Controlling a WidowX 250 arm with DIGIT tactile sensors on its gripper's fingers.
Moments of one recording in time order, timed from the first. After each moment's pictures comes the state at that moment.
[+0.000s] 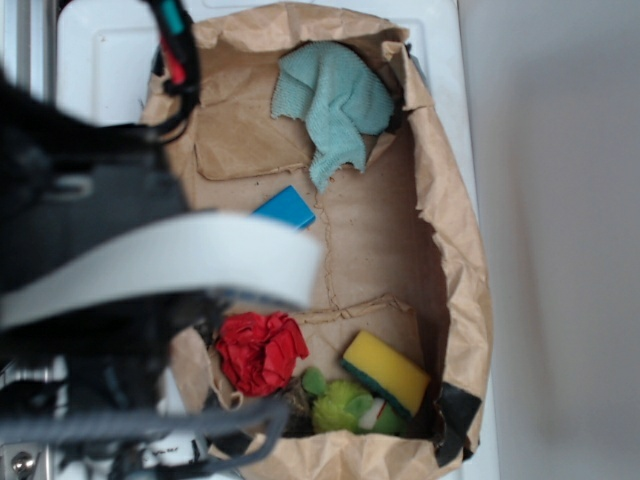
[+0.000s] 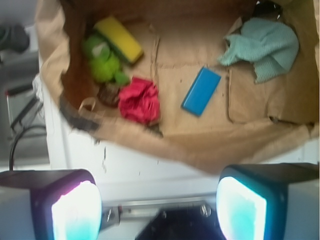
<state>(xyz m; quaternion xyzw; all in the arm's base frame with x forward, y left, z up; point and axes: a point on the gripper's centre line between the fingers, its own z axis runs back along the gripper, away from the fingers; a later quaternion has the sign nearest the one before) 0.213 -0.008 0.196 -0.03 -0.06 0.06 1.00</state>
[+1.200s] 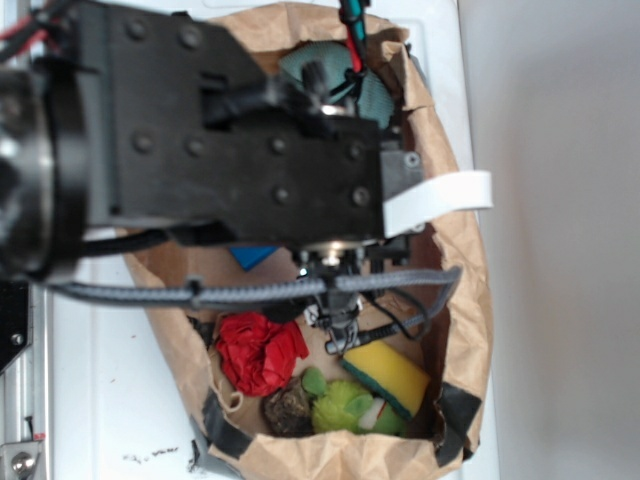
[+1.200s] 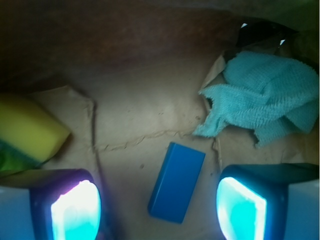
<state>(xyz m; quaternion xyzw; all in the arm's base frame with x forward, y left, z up) 0.287 0.033 0.105 0.03 -0.10 0.14 0.98</state>
